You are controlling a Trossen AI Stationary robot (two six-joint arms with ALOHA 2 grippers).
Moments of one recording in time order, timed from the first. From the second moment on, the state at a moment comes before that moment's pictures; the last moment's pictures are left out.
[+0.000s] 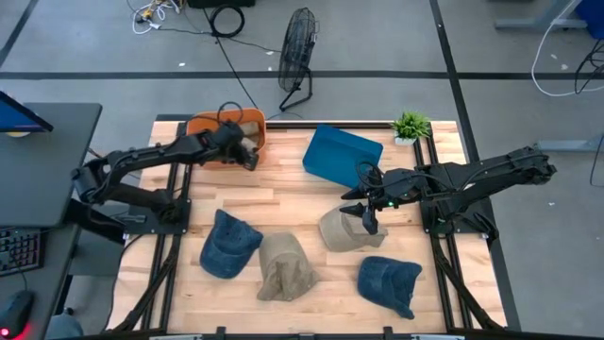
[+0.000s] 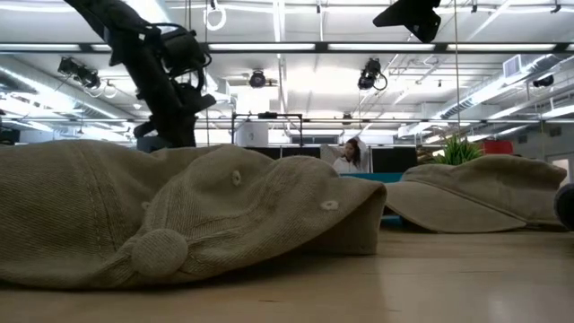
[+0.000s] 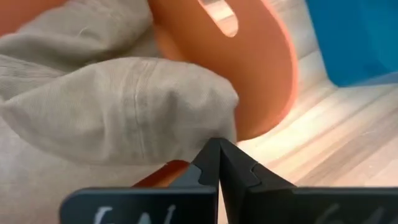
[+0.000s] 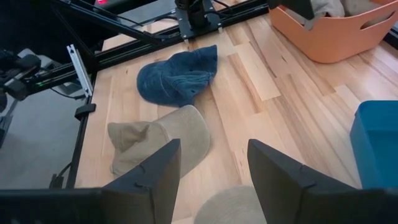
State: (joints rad) left arm 0.59 1.28 0.76 -0.41 -0.14 -0.47; right arm 0.19 1.11 0.98 -0.41 0.15 0.40
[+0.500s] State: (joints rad) left arm 0.73 1.41 0.76 -0.31 -0.16 -0.43; right arm 0.19 1.11 0.98 -0.41 0.15 0.41
